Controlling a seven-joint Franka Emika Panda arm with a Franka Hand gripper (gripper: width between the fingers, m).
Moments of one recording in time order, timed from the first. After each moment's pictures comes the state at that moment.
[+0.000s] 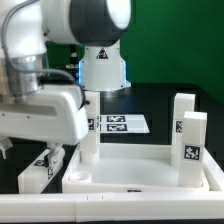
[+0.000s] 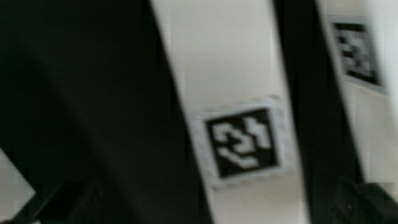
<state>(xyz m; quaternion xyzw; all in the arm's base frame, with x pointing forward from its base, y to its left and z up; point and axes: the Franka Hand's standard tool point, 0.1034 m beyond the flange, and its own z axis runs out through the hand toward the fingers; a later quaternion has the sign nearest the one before) 0.561 -0.144 0.019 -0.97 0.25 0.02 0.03</state>
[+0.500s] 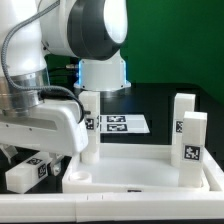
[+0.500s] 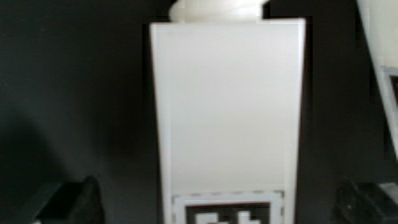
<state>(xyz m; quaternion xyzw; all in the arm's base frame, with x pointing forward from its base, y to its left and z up) 0.557 -0.138 0.012 -0.97 0.26 0.02 0.03</state>
